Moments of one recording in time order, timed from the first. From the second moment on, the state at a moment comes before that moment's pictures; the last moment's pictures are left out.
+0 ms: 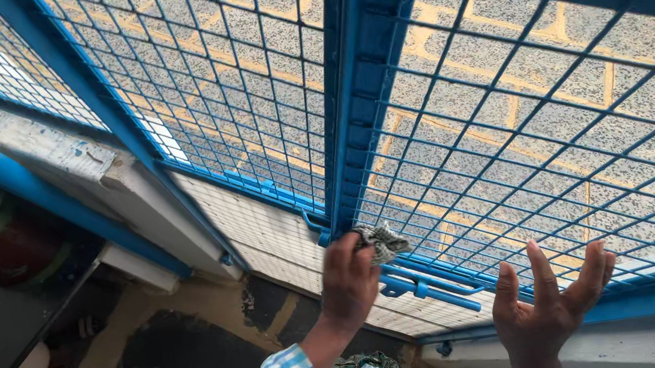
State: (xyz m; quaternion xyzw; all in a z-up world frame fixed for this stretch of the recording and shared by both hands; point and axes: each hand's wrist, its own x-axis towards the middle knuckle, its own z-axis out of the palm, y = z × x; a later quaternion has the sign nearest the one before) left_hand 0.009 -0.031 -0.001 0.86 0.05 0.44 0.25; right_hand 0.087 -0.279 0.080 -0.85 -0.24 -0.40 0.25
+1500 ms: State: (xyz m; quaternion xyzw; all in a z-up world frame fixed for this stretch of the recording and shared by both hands) left_hand 0.038 0.154 0.062 0.83 -0.23 0.41 0.30; right_hand 0.114 -0.132 0.095 -0.79 -0.15 -0.58 0.09
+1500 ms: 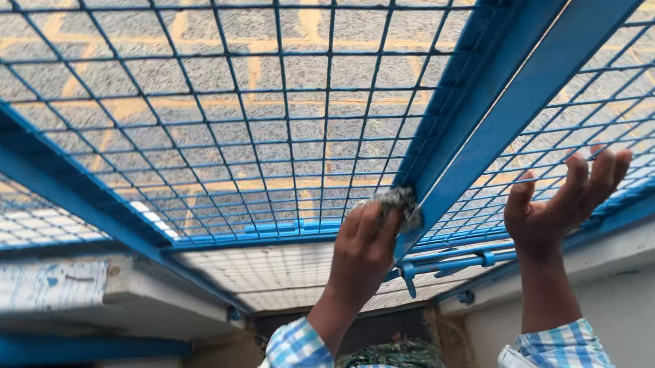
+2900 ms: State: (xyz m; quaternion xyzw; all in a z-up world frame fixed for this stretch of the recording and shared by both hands) left_hand 0.026 0.325 -0.051 0.71 0.28 0.53 0.36; right_hand 0.120 -0.143 0.081 -0.79 -0.16 -0.58 0.09
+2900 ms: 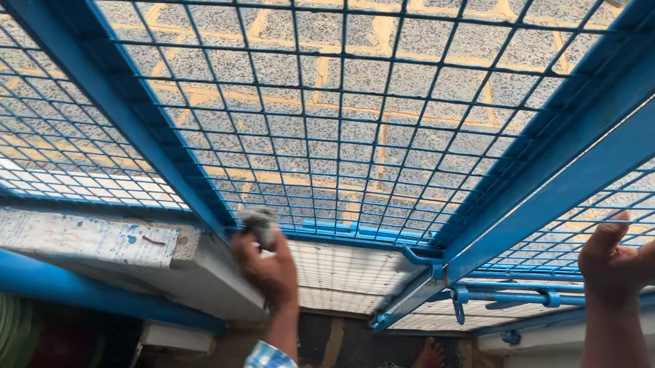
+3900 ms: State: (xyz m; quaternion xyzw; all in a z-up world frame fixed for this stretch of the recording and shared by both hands) left_hand 0.036 0.192 0.030 0.84 -0.10 0.48 0.23; right_hand 0.078 -0.006 0.138 -0.78 -0.21 -0.55 0.20
